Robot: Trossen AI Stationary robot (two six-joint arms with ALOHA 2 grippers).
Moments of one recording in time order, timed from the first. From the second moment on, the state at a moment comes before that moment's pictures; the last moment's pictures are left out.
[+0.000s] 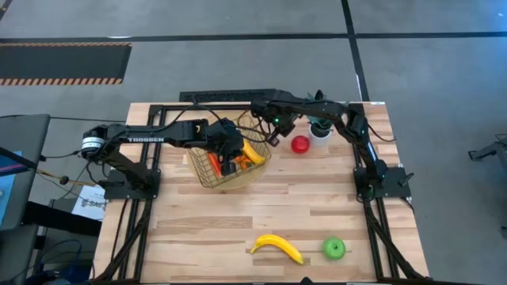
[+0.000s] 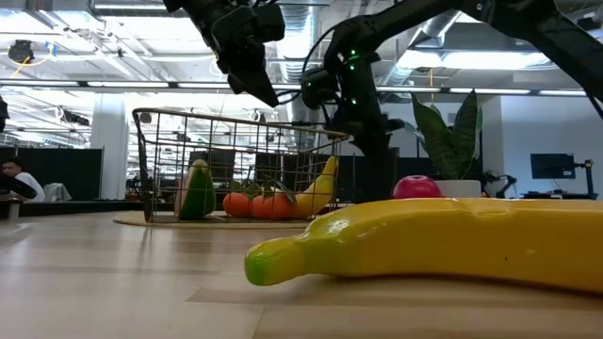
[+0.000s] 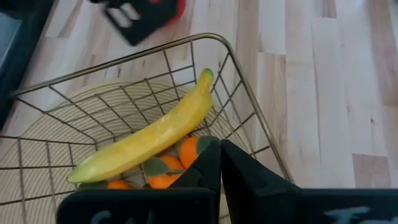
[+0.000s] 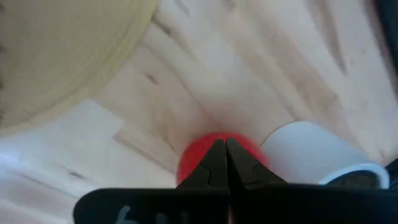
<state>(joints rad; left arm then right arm) 0.18 1.49 1.20 -0.59 0.05 0.06 -0.43 2.18 1.91 -1.46 0.18 0.35</state>
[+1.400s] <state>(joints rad) 0.18 1.49 1.20 -0.58 0.05 0.06 -0.45 1.77 1.35 -0.92 0.16 0.50</state>
